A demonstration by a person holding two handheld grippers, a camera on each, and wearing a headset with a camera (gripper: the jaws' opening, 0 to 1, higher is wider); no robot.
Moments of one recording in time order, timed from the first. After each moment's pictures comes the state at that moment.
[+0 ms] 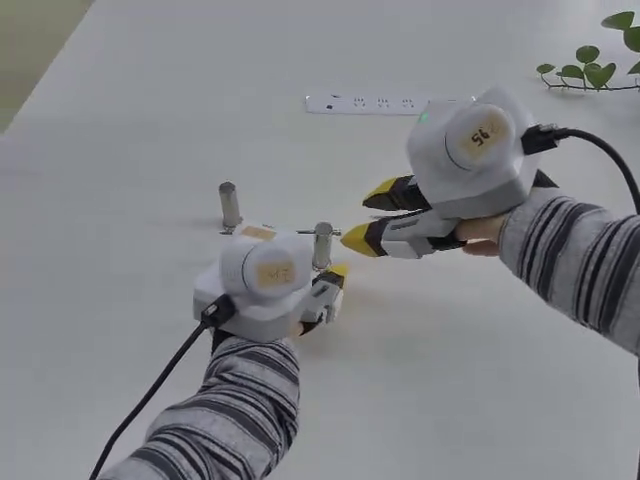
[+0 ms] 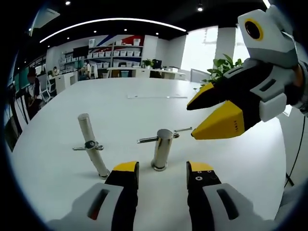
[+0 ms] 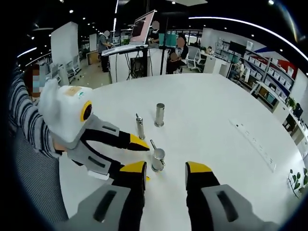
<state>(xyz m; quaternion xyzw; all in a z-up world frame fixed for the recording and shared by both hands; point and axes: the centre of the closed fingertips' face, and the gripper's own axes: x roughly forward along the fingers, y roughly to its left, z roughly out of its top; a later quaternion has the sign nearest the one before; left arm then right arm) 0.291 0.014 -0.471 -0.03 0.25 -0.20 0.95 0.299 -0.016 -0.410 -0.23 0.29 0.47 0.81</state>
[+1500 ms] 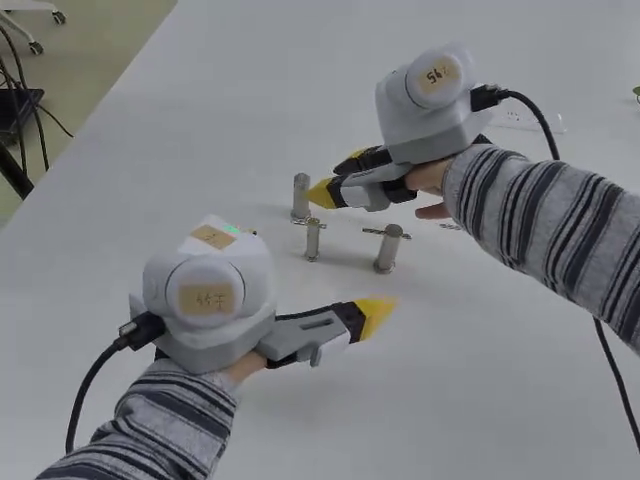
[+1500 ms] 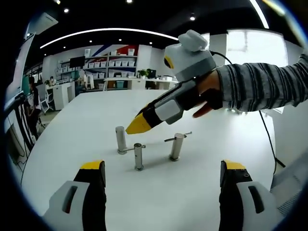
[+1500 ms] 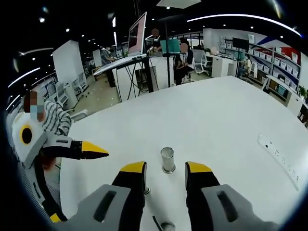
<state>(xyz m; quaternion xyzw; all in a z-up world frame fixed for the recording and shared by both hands) 0.249 0.080 -0.430 -0.01 0.21 -0.23 0.95 0.353 0.100 -0.424 -0.15 0.29 0.51 0.79</state>
